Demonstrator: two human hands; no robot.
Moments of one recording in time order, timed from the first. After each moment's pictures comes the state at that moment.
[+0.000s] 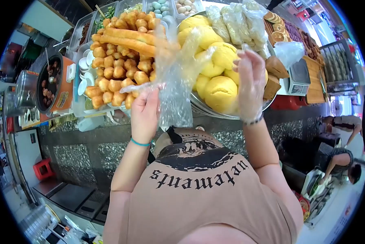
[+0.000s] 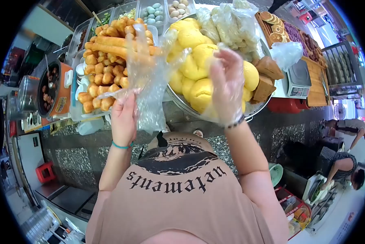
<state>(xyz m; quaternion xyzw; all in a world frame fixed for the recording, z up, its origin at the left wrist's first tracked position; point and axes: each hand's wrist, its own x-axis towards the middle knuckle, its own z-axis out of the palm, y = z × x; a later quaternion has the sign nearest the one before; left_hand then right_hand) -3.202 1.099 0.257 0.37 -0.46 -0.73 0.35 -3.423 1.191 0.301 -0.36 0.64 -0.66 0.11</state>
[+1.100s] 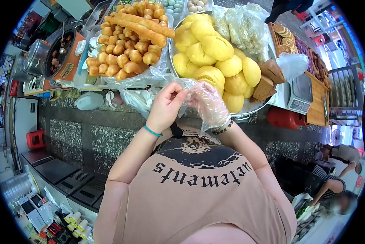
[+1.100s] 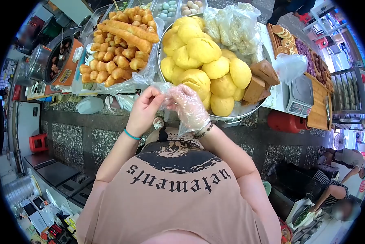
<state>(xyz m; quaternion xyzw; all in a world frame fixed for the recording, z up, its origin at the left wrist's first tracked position) -3.255 1.190 0.243 0.29 -0.61 -0.66 0.32 -3.399 1.255 0.239 -0.22 0.40 -0.63 0.63</state>
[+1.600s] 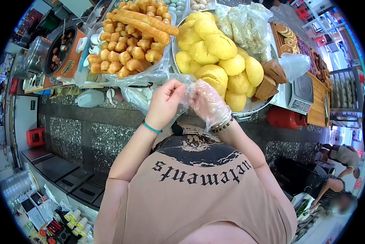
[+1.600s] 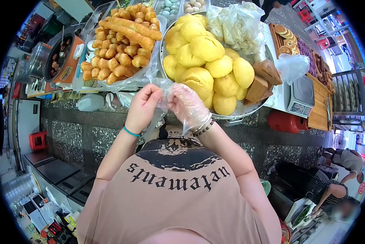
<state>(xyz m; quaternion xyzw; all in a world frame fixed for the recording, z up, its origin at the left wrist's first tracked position) -3.248 1.184 0.241 0.34 -0.65 -0.61 0.31 -3.395 1.247 0.221 -0.11 0.27 -0.65 0.70</state>
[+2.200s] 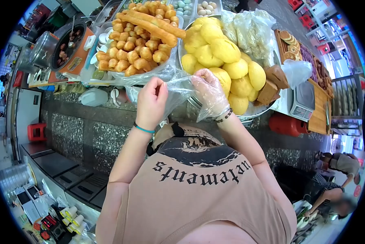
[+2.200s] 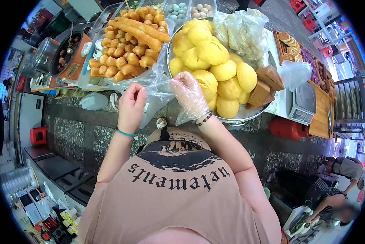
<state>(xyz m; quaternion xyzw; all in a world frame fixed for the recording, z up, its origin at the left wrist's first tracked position) -3.212 1.180 0.261 0.46 -0.71 -0.44 0.30 -3.396 1.225 0.243 -0.31 0.53 -0.57 0.55</state>
